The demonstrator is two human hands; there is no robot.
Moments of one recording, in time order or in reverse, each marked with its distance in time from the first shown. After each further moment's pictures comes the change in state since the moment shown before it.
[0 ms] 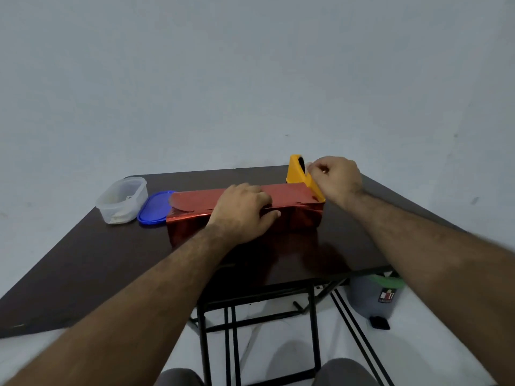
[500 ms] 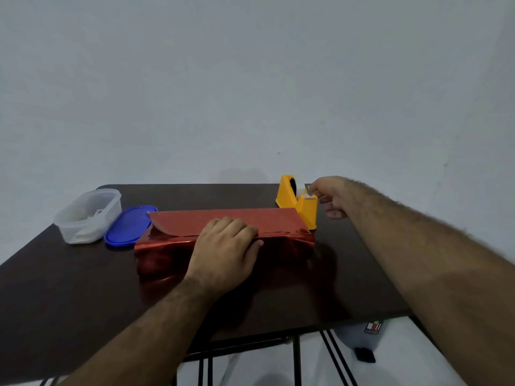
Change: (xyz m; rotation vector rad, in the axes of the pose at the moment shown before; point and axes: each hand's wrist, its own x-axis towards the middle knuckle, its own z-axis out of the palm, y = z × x) left_hand -0.020 0.003 0.043 -0.027 0.289 -0.034; right_hand 0.094 0.025 0.010 0.116 -0.436 0.852
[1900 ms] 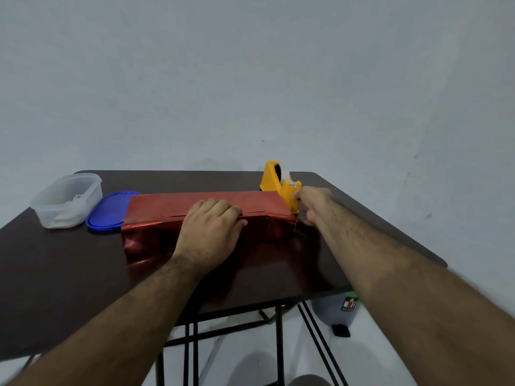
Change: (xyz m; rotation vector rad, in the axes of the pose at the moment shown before) left_hand 0.003 0.002 -0.004 0.014 -0.001 -0.037; right_hand -0.042 0.046 0.041 0.602 0.154 -0.032
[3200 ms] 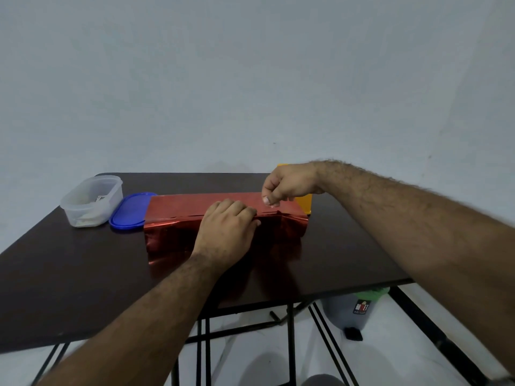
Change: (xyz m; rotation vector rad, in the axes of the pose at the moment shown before) left_hand -0.001 -0.002 0.004 0.002 -0.032 -0.028; right_hand -0.058 -0.074 0.027 -1.145 -0.959 -0.629
